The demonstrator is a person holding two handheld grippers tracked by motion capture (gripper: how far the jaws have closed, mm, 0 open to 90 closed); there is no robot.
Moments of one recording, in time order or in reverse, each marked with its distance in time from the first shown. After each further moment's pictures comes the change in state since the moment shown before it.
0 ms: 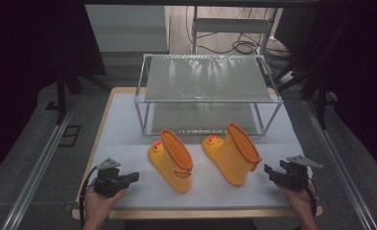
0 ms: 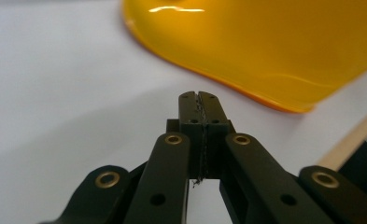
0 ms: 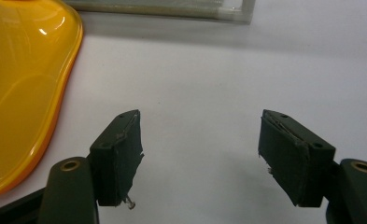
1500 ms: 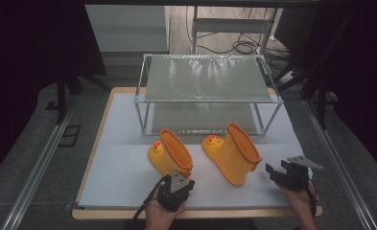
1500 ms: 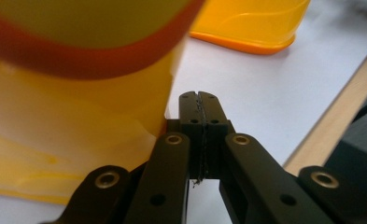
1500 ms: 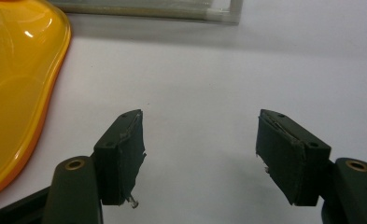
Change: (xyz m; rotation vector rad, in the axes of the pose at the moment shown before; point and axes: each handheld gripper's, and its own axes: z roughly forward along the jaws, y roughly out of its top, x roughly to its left) left arm -0.131 0.005 0.084 -0.075 0.009 0.281; right arm -0.001 -0.002 -0.001 -0.013 -0.035 0.002
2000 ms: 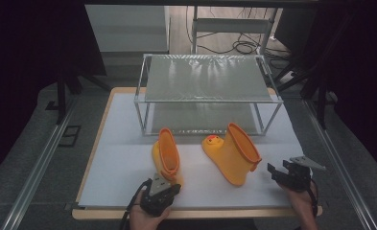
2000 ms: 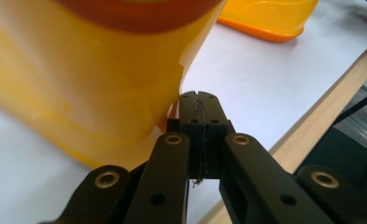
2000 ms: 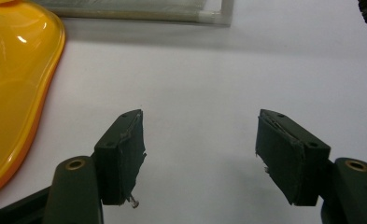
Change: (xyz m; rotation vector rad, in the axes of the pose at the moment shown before) left arm 0.025 -0.028 -0.035 -0.006 -0.003 -0.089; right arm -0.004 0.000 -0.002 -0.010 -0.010 0.020
